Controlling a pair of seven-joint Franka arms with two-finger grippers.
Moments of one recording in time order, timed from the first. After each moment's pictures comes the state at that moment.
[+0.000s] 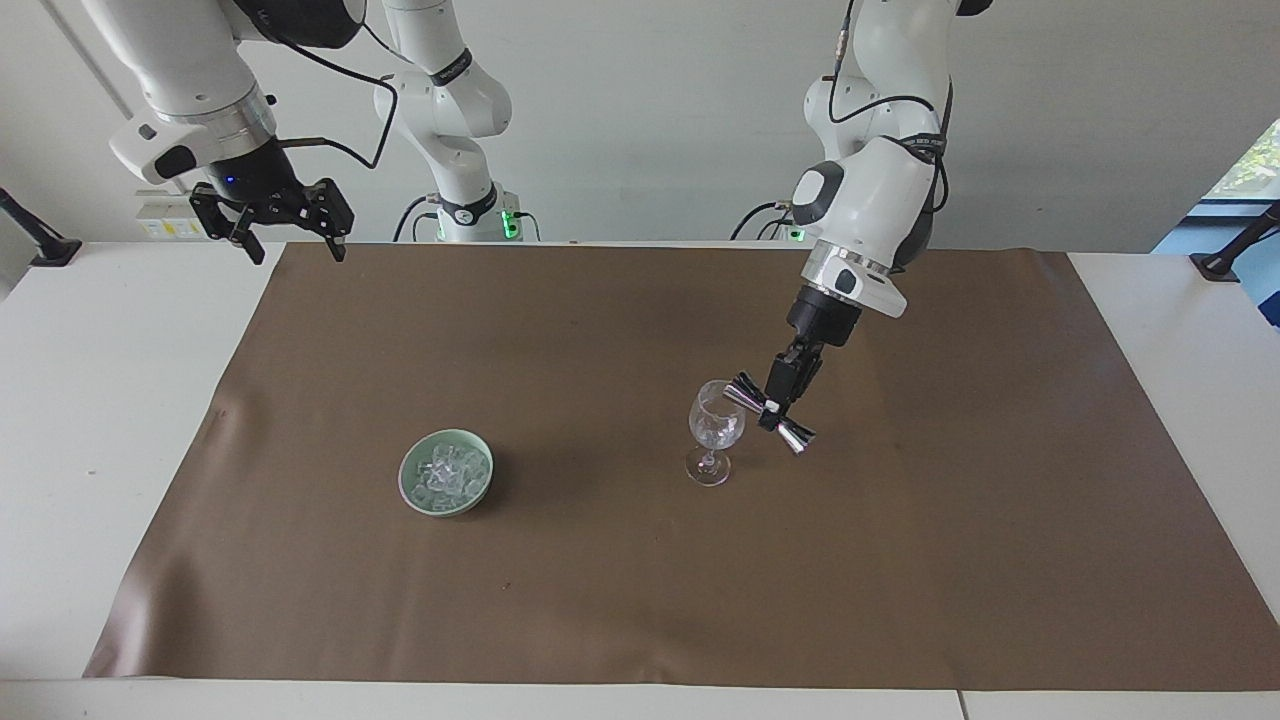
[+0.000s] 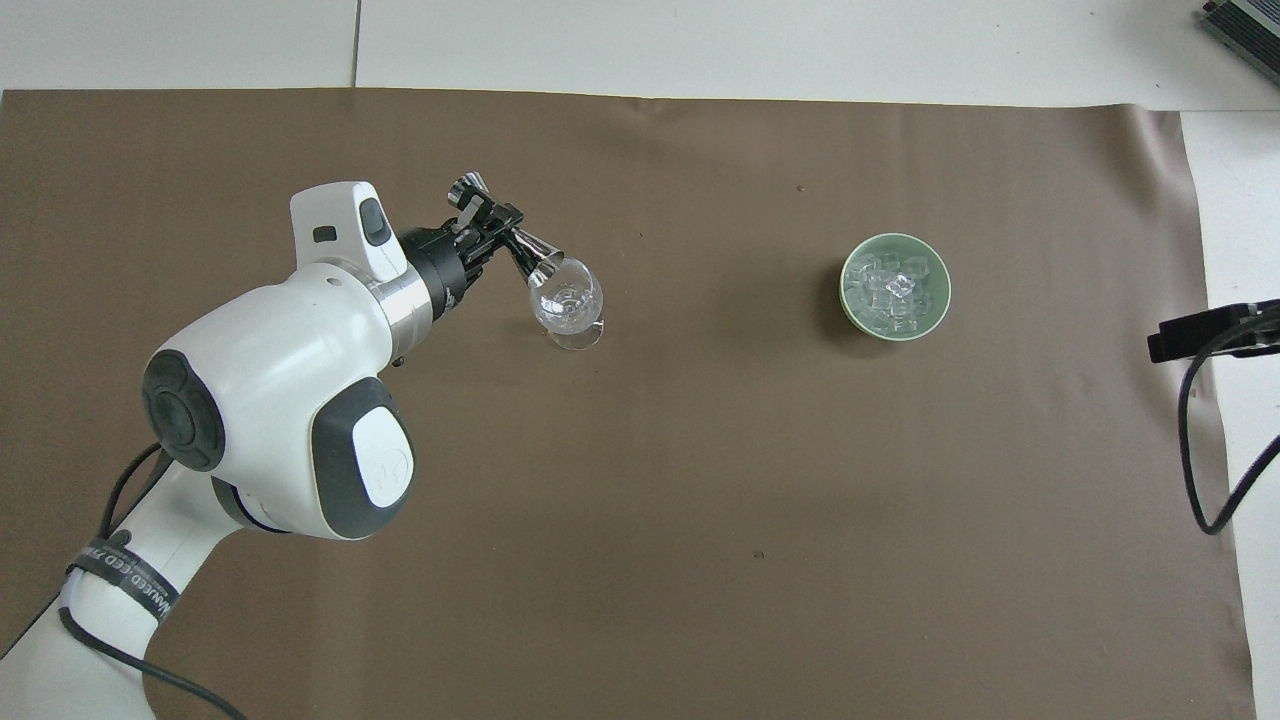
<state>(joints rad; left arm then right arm) -0.42 0.12 -0.07 -2.04 -0.52 2.91 -0.83 -0.11 -0.05 0.04 -1.59 -0.02 1.55 -0.13</state>
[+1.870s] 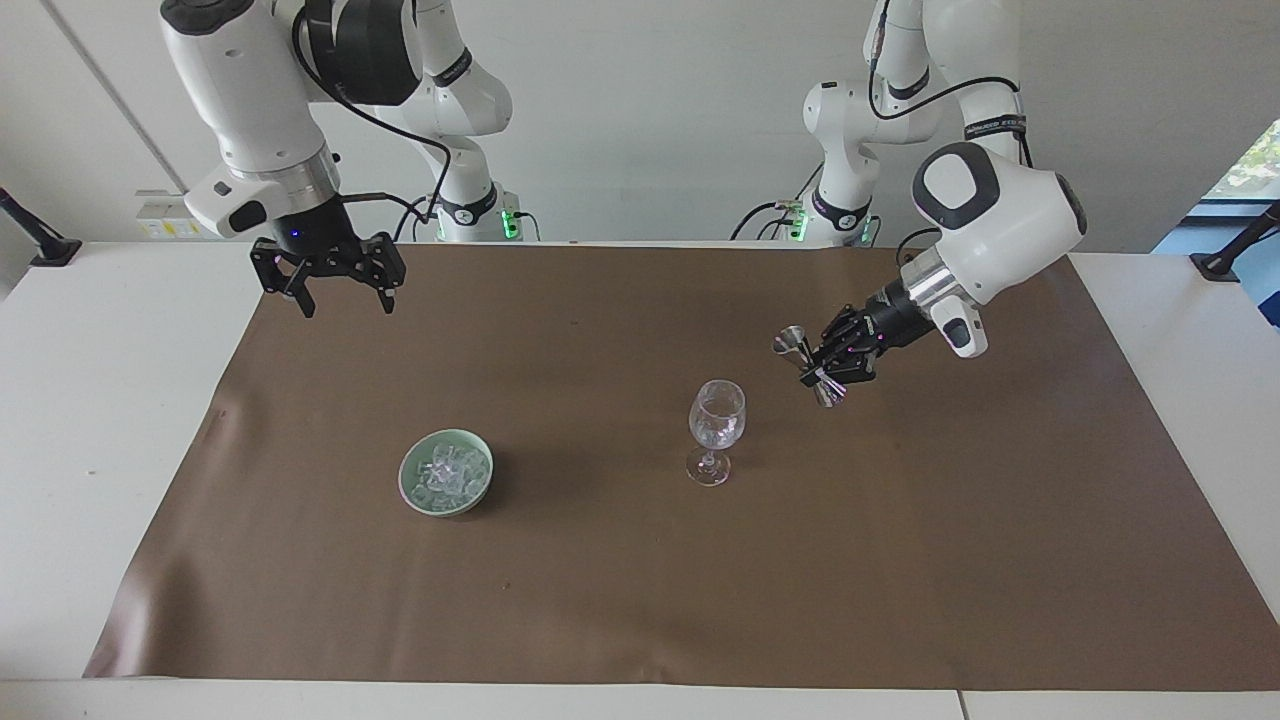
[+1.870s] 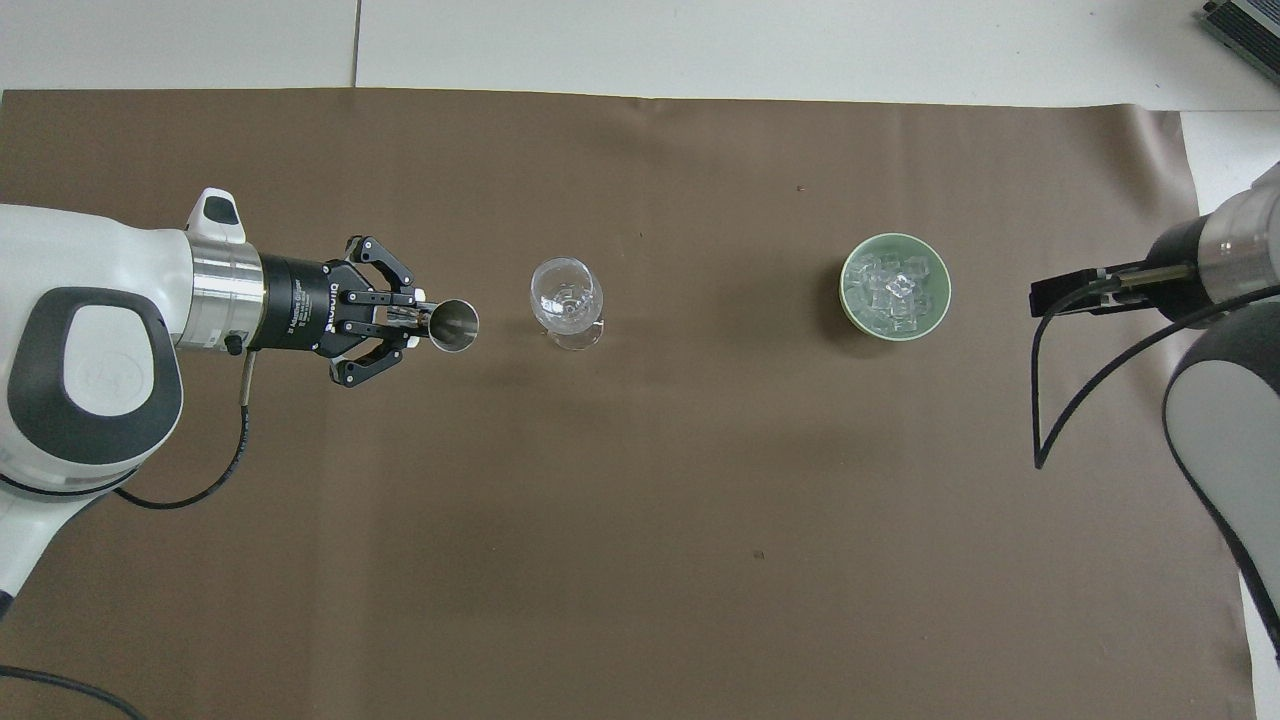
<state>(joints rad) -0.12 0.08 -0.04 -1.96 -0.81 2.01 -1.07 -0.02 0.02 0.05 -1.71 -0.02 1.82 -0.05</state>
